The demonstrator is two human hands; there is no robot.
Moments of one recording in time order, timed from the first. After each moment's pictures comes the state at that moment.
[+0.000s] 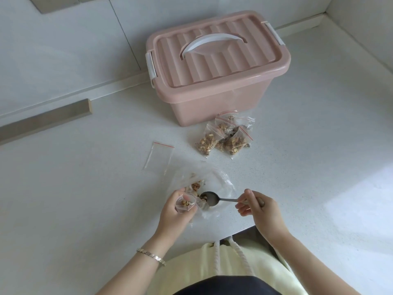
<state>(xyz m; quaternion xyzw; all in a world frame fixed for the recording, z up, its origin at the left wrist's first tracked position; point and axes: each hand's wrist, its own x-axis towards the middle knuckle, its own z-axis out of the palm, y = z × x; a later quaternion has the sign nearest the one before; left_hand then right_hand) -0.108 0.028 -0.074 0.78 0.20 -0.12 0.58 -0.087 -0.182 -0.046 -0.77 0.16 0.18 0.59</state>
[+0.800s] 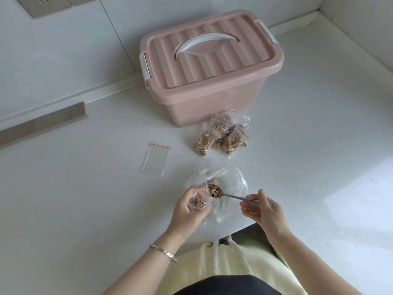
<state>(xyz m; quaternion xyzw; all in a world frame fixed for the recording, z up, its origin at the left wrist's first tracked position) -0.098 0.001 -0.067 0.74 0.16 -0.16 0.64 -0.091 -0.197 -0.059 -0.59 0.33 0.18 0.72</state>
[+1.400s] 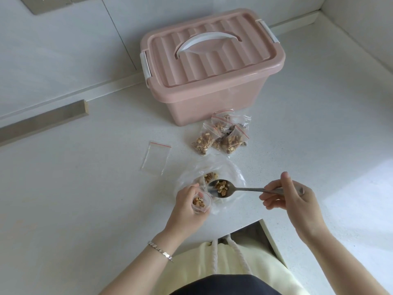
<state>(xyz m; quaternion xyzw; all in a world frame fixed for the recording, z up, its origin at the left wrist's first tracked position) -0.099 0.007 -0.077 0.86 0.03 -0.13 0.49 -0.076 -0.217 0.014 -0.70 0.19 0.11 0.68</state>
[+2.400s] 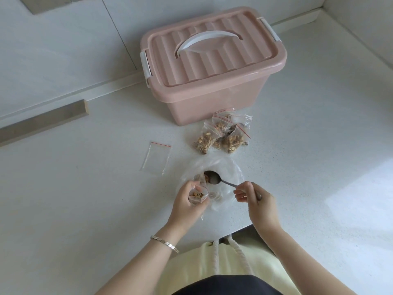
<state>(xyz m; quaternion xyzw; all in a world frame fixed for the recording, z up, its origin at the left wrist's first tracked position) -0.086 0.002 -0.067 0.78 0.16 -0.15 0.58 -0.080 -0.174 -0.061 -0.77 0.17 0.09 0.61</state>
